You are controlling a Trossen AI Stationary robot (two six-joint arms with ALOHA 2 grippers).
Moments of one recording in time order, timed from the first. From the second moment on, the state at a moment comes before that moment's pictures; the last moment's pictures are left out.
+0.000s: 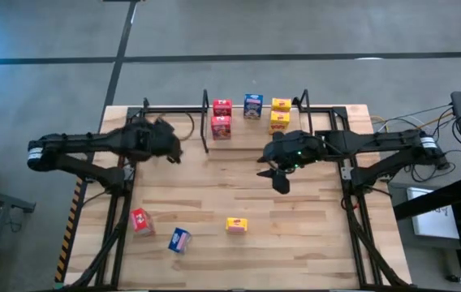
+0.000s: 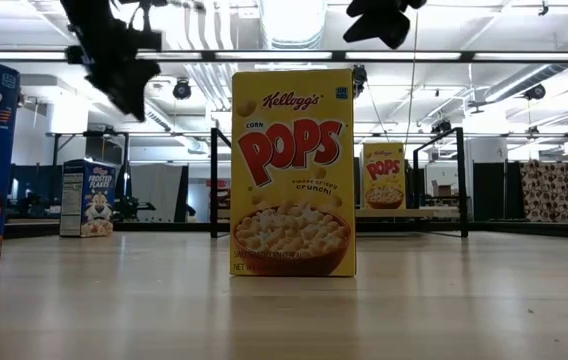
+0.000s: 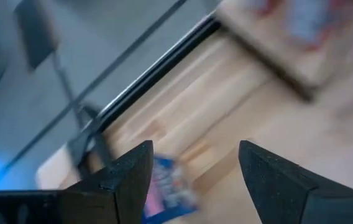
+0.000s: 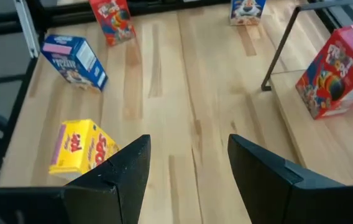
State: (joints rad) left arm 0.14 1.14 1.03 -1.14 -0.74 -0.59; right arm 0.02 1.30 1.23 -0.57 -0.03 0.13
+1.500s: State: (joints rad) left arm 0.75 1.13 0.93 -1.15 -0.28 -0.45; right arm 0.02 1.28 1.23 -0.73 -0.03 -0.10
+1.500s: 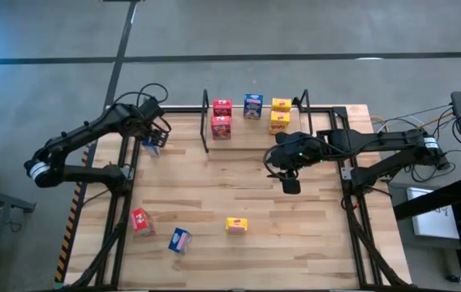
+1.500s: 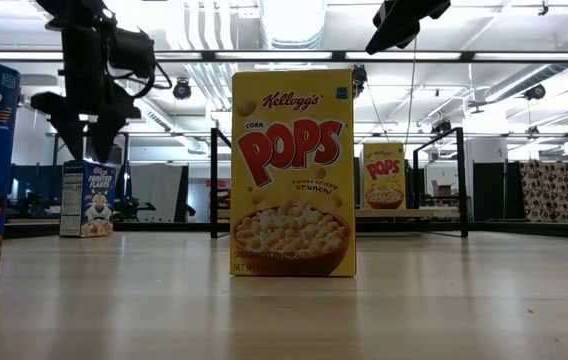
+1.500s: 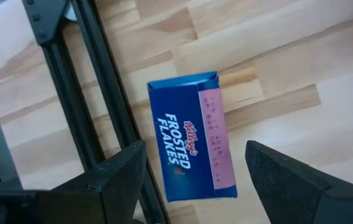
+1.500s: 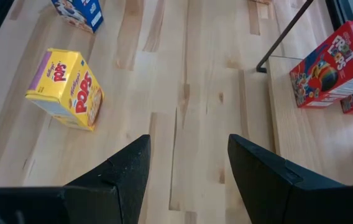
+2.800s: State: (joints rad) left arm 0.60 1.12 1.04 -1.16 -0.24 -0.45; right arm 0.02 1.08 1.06 -0.64 -0.02 -0.03
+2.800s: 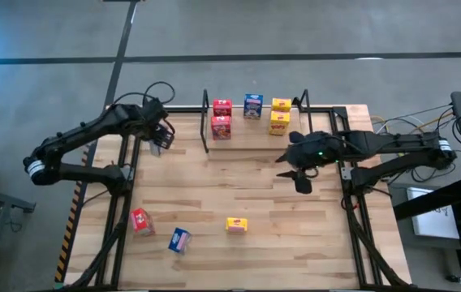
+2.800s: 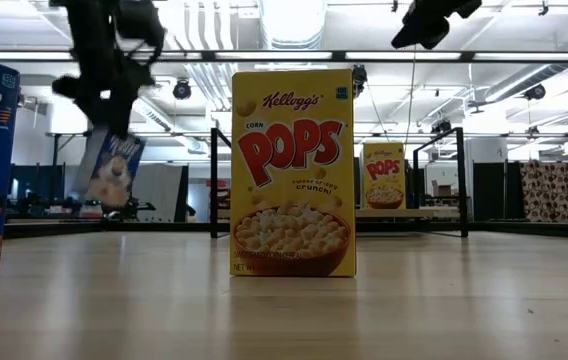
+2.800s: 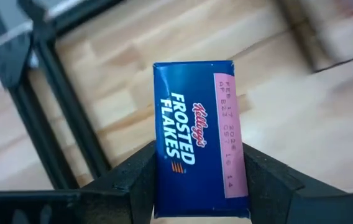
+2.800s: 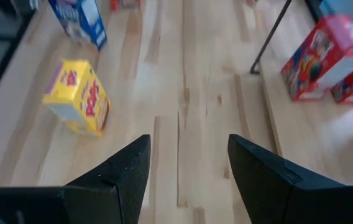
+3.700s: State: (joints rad) left arm 0.19 1.53 1.70 -0.96 -0.25 0.02; right arm 0.02 0.80 0.69 -0.19 -0.03 -0.06
